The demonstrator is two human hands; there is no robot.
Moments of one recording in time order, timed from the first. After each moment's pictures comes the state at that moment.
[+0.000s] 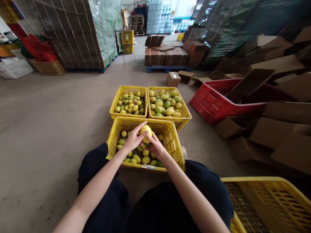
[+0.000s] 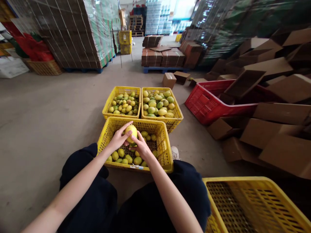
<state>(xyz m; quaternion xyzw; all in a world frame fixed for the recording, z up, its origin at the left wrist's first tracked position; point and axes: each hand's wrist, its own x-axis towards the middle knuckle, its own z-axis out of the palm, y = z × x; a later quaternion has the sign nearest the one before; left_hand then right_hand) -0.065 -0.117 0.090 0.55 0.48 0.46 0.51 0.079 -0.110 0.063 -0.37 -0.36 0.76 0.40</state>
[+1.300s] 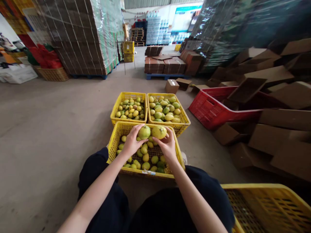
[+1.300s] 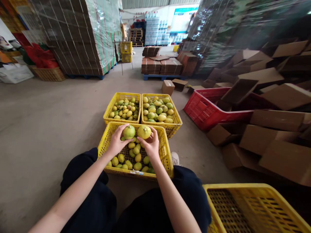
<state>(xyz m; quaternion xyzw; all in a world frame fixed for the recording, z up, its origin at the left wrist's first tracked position) -0.074 -0.115 0.088 0.72 0.46 0.50 0.13 0.098 -0.101 0.086 -0.38 -0.45 0.51 0.62</state>
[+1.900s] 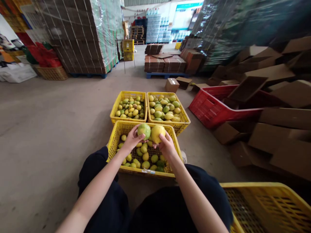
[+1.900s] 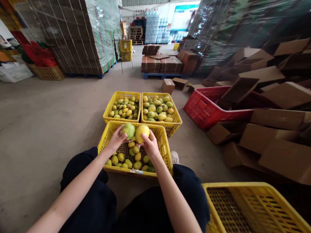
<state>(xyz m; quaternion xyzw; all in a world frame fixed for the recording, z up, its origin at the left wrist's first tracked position) -0.067 -0.112 0.094 0.46 0.39 0.55 0.57 0.101 -0.102 0.093 -0.34 -0.39 0.67 0.53</state>
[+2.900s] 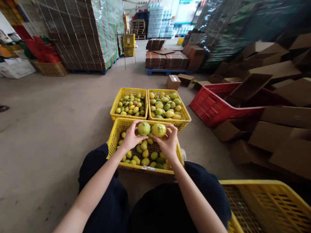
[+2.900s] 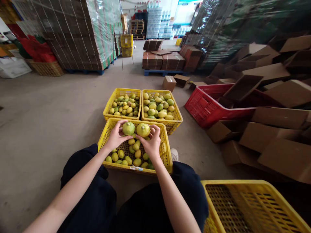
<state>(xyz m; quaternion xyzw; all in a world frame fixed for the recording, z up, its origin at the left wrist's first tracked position) -0.074 -0.113 0.097 0.61 0.47 0.52 0.37 0.102 -0.105 0.085 -0.42 -0.52 0.40 0.62</state>
